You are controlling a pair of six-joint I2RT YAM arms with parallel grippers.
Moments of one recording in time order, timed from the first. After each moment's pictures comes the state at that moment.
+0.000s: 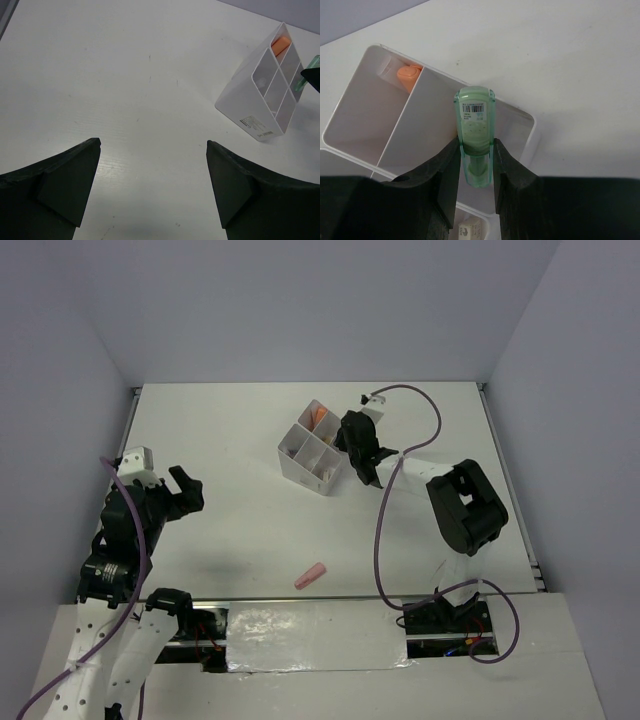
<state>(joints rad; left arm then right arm) -0.14 0.50 0.78 -0.61 -0.17 -0.34 0.54 1.83 1.10 0.31 0.45 0.59</state>
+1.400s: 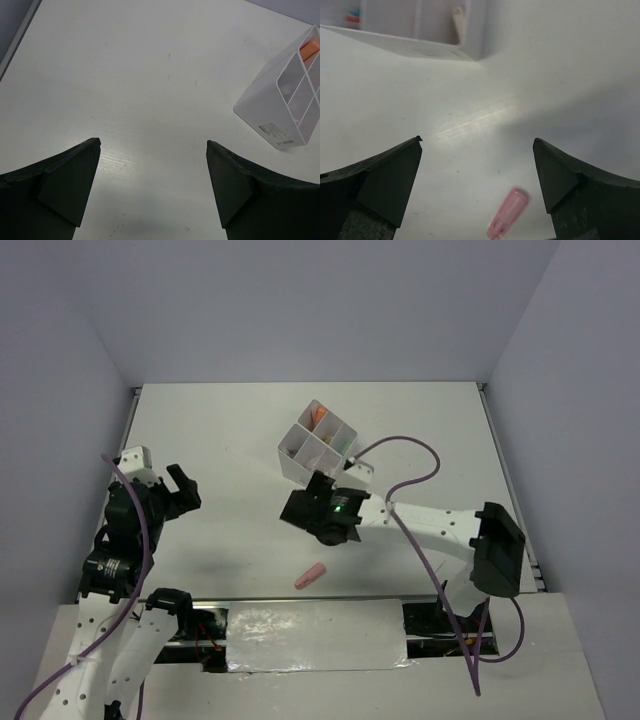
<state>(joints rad) -0.14 0.53 0.78 -0.63 -0.25 -0.35 1.15 1.56 1.26 -0.88 0.84 1.48</state>
